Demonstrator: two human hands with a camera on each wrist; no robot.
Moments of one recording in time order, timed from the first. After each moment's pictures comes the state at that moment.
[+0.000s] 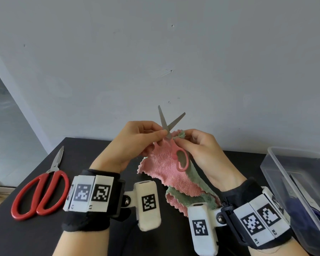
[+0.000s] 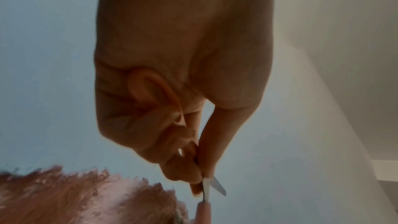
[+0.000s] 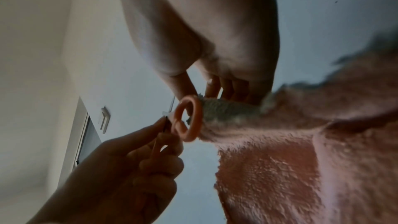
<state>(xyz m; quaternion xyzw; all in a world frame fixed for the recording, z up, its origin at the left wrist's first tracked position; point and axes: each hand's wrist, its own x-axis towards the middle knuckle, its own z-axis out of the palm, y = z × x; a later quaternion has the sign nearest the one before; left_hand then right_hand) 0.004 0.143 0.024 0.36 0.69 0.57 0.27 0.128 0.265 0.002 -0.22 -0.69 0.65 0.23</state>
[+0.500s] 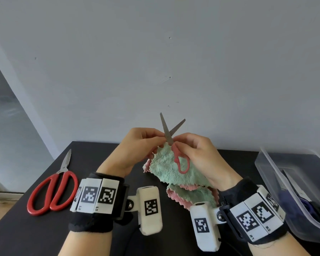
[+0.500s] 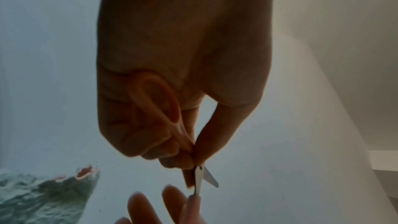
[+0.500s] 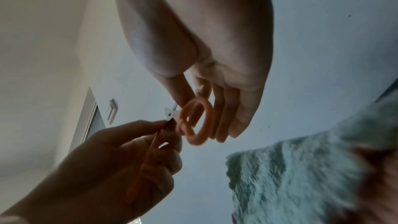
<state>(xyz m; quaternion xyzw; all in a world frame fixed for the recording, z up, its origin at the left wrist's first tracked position) 0.015 0.137 0.026 0.35 0.70 0.56 0.26 0.134 0.258 0.002 -0.19 -0.75 0.59 0.22</state>
